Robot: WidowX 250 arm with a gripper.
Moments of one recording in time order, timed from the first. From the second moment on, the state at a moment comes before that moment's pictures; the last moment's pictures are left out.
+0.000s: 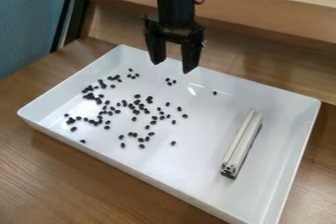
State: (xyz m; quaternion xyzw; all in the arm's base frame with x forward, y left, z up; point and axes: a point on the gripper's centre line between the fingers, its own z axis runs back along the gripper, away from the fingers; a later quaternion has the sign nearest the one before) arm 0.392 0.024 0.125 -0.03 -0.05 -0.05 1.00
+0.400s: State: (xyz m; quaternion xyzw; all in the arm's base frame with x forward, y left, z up) arm 0.405 0.018 0.099 -0.04 -0.03 -0.04 1.00
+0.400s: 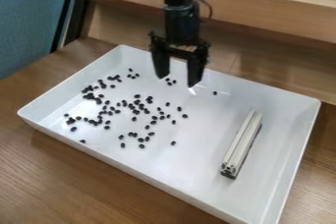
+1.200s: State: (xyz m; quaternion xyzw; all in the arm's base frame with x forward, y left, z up) arm 0.393 -0.044 0.074 -0.04 -0.02 -0.03 1.00
